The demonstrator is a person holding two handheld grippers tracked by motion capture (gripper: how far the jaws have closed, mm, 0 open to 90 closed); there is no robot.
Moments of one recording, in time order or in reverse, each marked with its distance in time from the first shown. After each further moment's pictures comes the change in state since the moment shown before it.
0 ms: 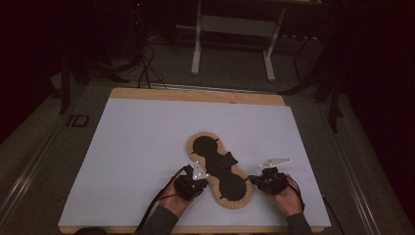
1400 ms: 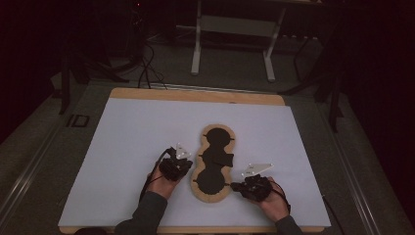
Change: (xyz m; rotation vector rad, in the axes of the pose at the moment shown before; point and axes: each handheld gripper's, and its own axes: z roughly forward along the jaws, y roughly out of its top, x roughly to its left) left arm 0.061 0.001 -0.018 -0.032 0.131 -0.100; right arm 0.047 0.012 0.017 -0.003 0.129 -0.144
